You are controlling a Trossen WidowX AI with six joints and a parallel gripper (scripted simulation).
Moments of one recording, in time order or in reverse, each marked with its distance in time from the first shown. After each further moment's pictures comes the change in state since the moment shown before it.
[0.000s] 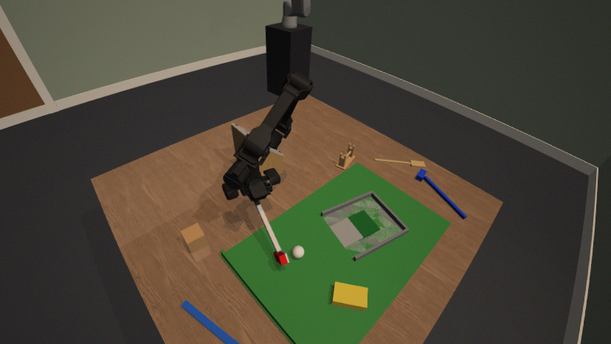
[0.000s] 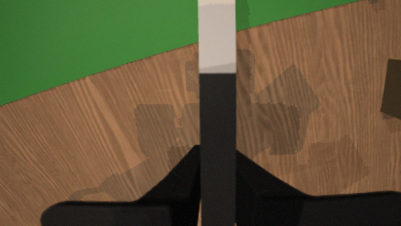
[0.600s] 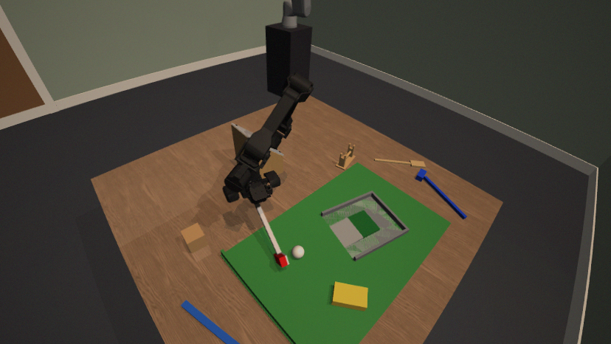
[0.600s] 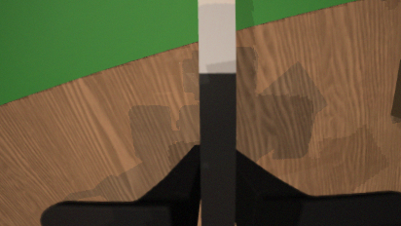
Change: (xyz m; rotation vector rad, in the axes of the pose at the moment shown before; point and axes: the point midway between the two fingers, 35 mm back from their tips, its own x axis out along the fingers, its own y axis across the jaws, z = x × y) arm 0.013 0.001 0.000 0.000 0.001 0.001
